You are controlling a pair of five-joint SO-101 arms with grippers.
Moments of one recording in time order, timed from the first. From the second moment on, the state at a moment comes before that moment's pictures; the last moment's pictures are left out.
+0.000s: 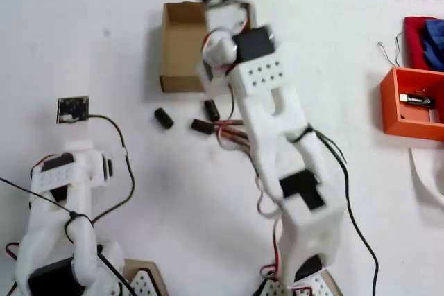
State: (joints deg) left arm -27.2 -25.4 64.5 41.3 -8.8; right arm -28.0 15.7 -30.6 94.0 8.1
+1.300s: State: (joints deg) left arm -40.8 -25.4 64.5 39.3 -1.4; right arm -42.1 66.6 -69.6 85.3 12.9
